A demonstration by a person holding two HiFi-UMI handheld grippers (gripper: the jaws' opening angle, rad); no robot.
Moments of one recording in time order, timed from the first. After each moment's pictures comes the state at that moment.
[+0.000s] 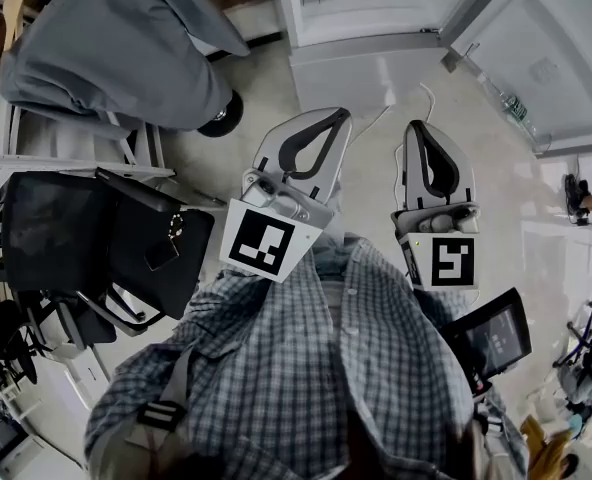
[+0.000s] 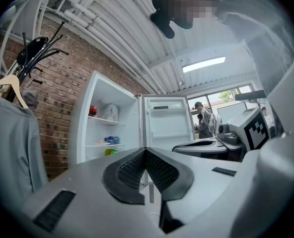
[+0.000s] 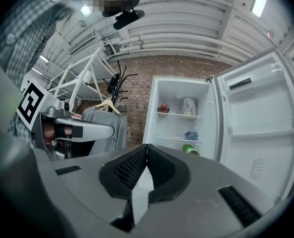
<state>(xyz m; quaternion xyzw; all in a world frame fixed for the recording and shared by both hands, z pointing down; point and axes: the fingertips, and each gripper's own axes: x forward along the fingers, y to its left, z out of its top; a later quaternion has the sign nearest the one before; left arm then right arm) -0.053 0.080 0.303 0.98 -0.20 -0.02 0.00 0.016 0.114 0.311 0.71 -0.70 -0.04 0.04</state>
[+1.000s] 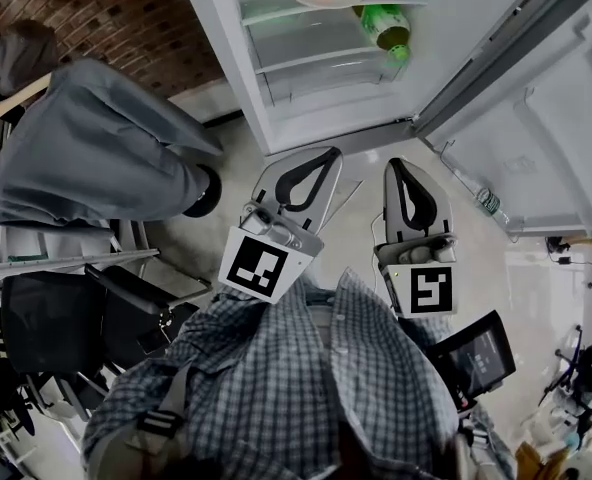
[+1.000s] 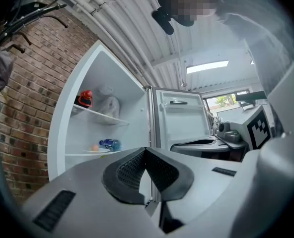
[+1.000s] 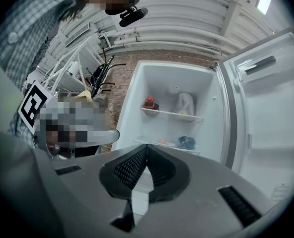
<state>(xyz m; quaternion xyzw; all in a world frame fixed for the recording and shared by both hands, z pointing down) 0.066 -0.077 0.292 0.99 -0.16 -0.04 0.01 0.121 -0.041 0.295 0.72 -0.69 -0.05 0.05</state>
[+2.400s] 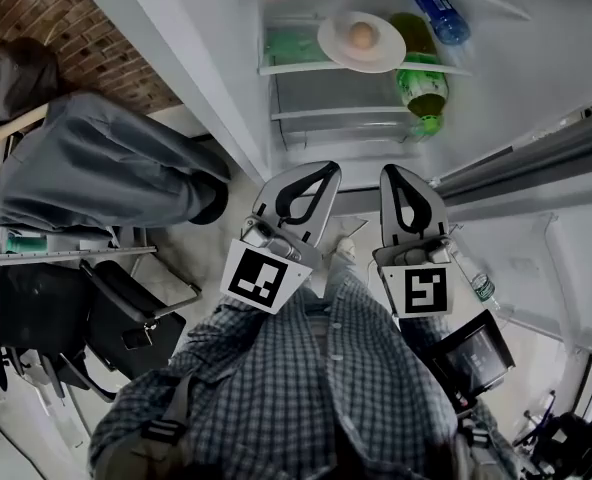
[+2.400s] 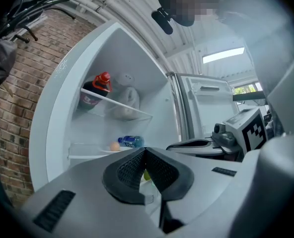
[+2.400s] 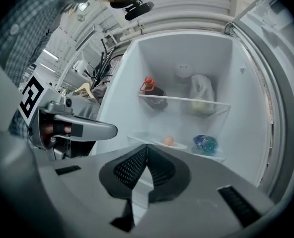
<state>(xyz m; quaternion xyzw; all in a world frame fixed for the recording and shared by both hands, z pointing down) 0.122 -0.180 0.297 0.97 -0.26 -0.03 0.01 0.183 -0.165 0.301 0.65 -0.76 -0.06 0.07</state>
